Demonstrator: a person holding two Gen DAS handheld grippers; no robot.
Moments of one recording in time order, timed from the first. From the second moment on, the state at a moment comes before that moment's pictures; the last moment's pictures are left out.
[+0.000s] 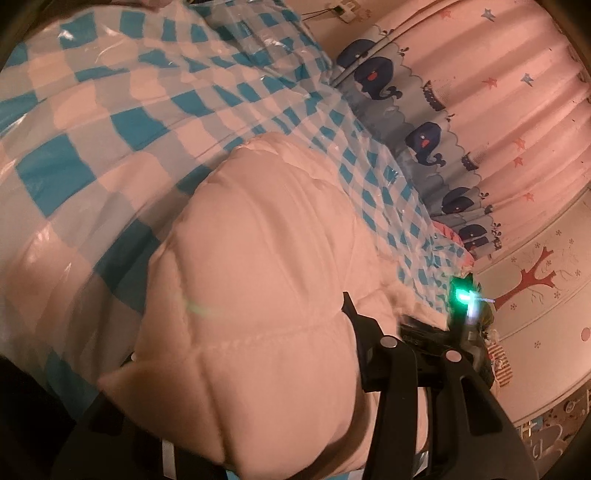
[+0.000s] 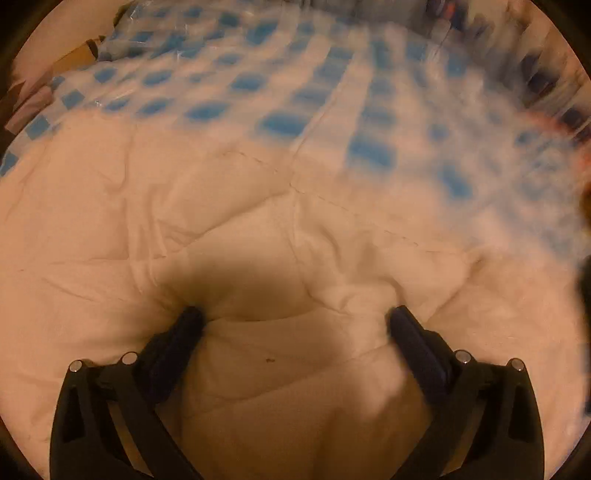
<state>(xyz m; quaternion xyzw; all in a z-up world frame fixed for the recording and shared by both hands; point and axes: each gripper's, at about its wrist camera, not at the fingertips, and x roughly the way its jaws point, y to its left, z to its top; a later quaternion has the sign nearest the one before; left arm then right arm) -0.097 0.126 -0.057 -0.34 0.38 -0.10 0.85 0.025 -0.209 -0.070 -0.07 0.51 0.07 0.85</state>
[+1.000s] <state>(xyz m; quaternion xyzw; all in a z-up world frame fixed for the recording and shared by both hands) -0.100 0.108 -0.045 -0.32 0.39 -0.06 0.86 -0.113 -0.206 -0.054 -0.06 0.42 0.13 0.90</state>
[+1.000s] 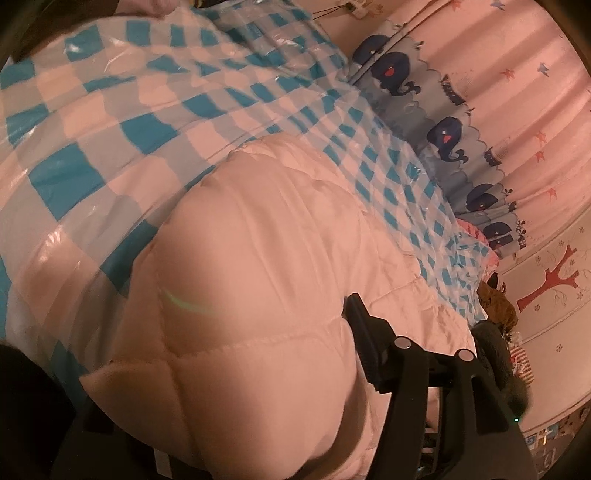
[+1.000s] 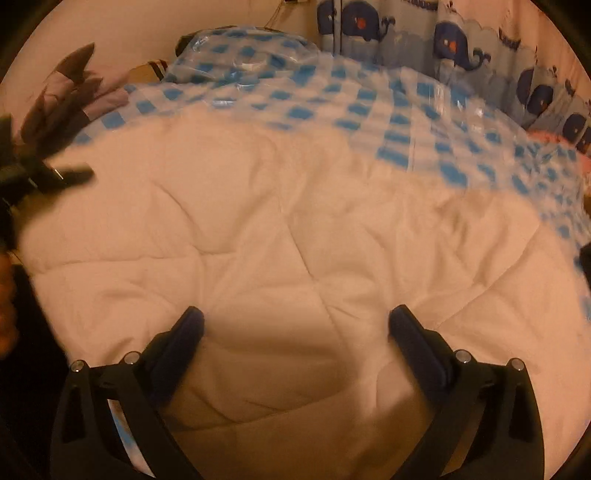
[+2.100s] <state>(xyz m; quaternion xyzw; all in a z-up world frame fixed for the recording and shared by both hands) -0.102 -0.249 0.093 0.06 0.40 -0.36 0.84 -0.191 -0.320 -0.023 -0.06 0.45 0.27 0.85</state>
